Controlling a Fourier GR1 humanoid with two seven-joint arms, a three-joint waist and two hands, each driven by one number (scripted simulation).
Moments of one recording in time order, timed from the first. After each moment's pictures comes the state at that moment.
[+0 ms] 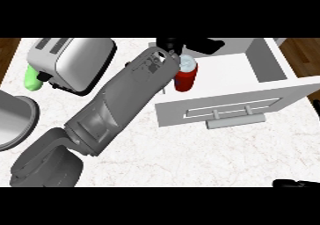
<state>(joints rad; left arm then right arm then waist) -1.43 0.00 -0.62 -0.36 0.53 0.74 -0.03 0.11 -0.06 -0.25 -2.14 -0.09 0.20 0.17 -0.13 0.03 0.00</state>
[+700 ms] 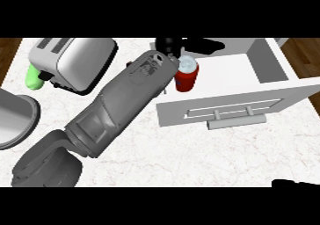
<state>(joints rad) -1.40 0.00 -0.62 -0.39 0.63 0.79 -0.09 0.10 -0.13 -0.22 -2.21 0.09 0.20 0.08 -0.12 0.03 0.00</state>
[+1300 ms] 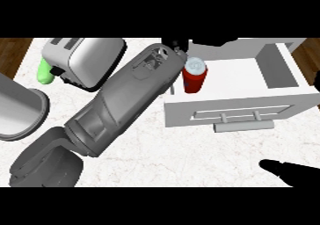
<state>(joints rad) -1.45 0.00 -0.60 -0.42 0.70 0.82 -0.12 0.01 -0.23 -0.11 -2.16 0.44 0.18 0.01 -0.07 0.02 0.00</state>
